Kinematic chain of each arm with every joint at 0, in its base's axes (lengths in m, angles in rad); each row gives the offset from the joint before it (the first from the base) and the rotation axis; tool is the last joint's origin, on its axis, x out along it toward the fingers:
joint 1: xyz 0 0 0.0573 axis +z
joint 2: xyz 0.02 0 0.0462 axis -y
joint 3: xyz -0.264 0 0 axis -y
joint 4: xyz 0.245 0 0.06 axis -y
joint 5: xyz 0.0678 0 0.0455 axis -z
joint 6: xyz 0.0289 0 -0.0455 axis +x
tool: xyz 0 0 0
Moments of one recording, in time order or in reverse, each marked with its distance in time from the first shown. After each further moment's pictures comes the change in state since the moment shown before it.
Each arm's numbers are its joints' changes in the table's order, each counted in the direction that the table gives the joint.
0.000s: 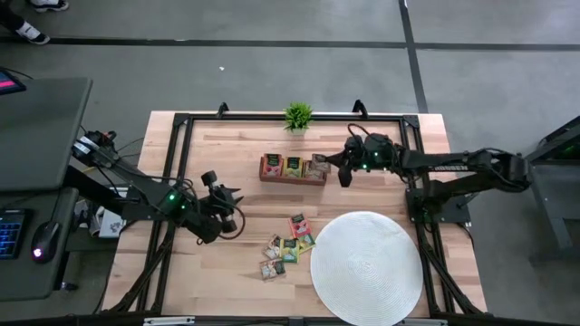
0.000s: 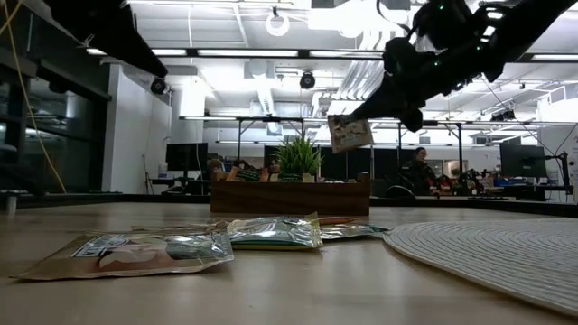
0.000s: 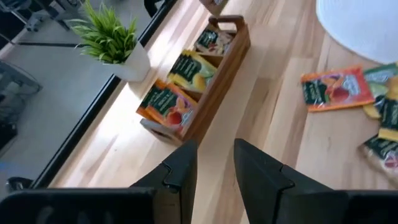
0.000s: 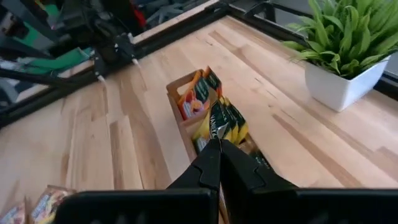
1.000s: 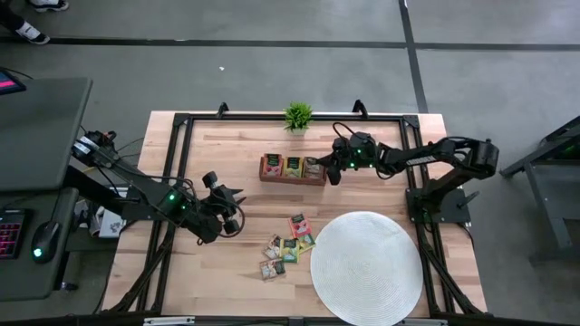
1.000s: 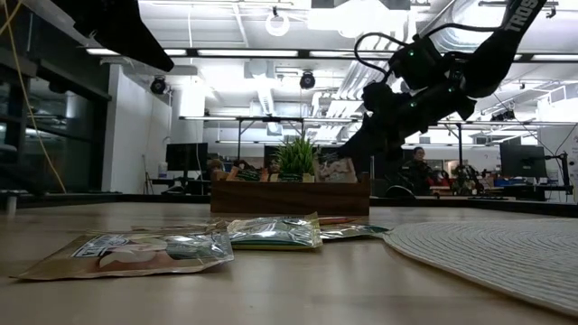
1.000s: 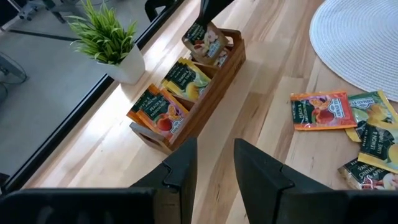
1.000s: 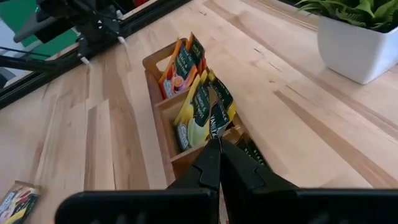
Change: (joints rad) left arm 0.000 0.000 0.000 0.060 -0.004 -0.057; right arm -0.081 -0.324 0.000 0.268 -0.116 0.003
